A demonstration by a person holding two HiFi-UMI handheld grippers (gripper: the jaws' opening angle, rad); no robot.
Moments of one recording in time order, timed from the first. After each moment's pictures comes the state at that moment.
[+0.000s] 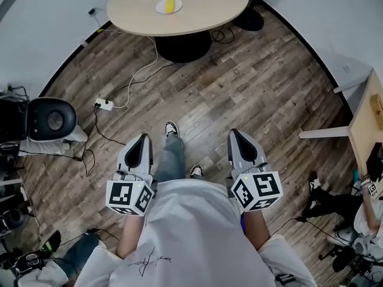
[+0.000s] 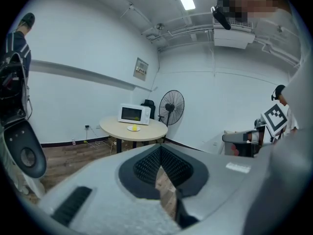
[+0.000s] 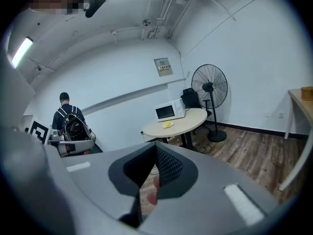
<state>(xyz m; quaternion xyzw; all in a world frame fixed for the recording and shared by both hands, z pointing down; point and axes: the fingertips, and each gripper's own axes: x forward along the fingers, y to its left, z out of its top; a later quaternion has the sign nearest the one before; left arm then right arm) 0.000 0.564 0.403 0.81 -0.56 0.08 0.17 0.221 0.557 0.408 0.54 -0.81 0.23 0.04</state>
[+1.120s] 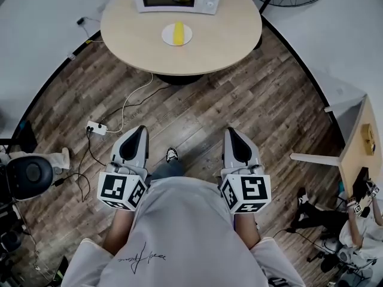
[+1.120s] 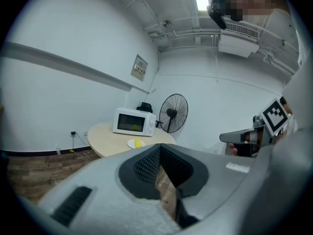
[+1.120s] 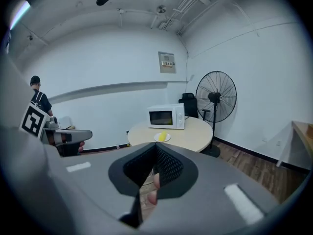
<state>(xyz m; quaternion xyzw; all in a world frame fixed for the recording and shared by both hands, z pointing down) -0.096 0.290 0.379 0.84 -0.51 0.05 0.17 0.112 0.300 0.370 0.59 -0.78 0.17 0.12</state>
